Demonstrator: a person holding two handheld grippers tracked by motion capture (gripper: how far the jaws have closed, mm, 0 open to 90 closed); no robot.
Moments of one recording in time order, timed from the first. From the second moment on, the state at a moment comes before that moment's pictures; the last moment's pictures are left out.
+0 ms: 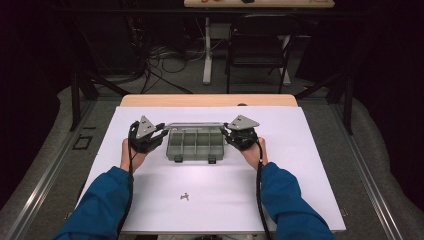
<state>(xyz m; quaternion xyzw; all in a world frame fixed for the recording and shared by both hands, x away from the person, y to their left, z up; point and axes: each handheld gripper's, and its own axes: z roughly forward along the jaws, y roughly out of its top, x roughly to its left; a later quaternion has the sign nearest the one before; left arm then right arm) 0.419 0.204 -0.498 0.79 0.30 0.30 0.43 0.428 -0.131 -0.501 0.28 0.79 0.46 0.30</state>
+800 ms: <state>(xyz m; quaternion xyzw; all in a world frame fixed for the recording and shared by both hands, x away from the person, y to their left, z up) 0.430 0.205 -0.491 0.79 0.30 0.30 0.44 0.440 -0.131 -0.491 0.29 0.79 0.46 0.30</state>
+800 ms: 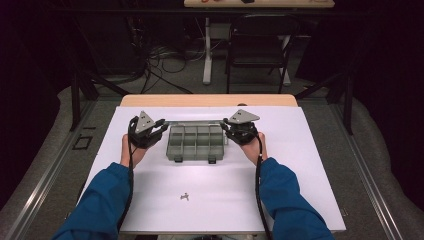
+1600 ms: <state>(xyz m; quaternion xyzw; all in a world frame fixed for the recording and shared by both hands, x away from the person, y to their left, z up) 0.443 0.204 -0.483 0.79 0.31 0.30 0.43 0.456 -0.133 -0.481 0.30 0.79 0.46 0.27</state>
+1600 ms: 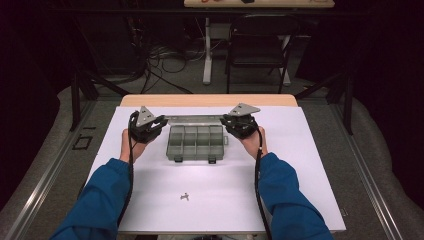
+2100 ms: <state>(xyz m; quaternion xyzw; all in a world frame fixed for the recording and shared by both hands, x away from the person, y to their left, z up) 0.448 0.204 -0.482 0.79 0.31 0.30 0.43 0.463 -0.134 -0.480 0.31 0.79 0.46 0.27</state>
